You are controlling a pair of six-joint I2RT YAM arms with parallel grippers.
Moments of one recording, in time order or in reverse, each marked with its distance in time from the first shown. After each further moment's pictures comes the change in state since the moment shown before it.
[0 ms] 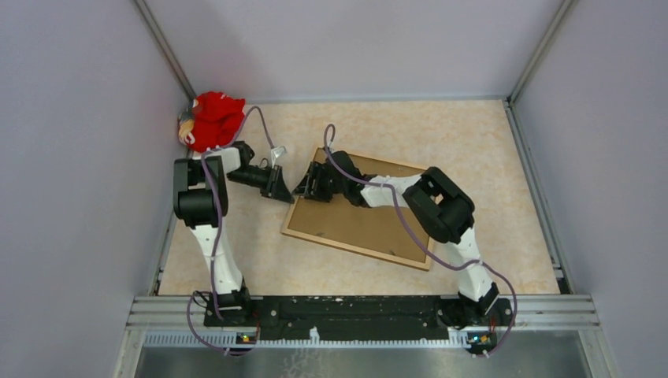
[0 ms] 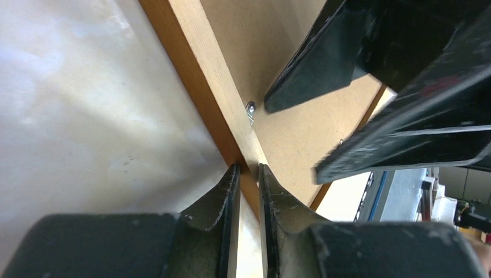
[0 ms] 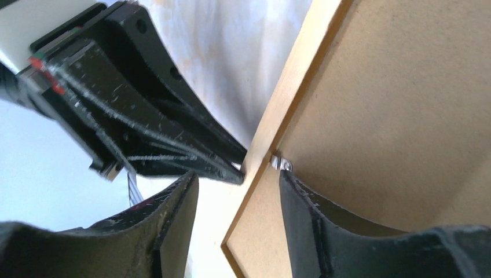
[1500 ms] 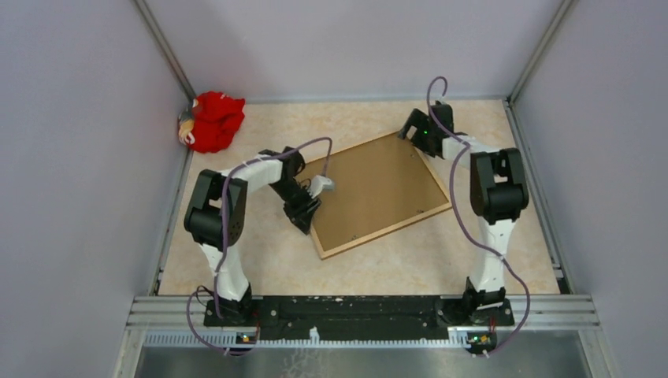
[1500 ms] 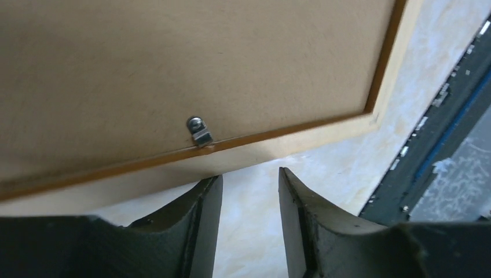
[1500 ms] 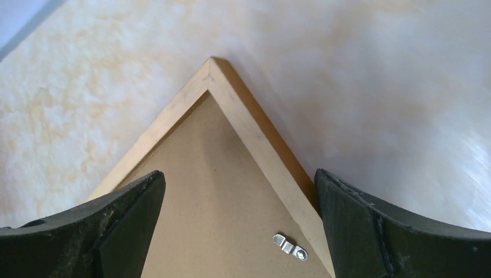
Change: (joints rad) left arm -0.385 -0.209 -0.113 -0.095 -0.440 0.123; right arm -0.674 -0.182 -0.086 -0.292 0.165 -0.338
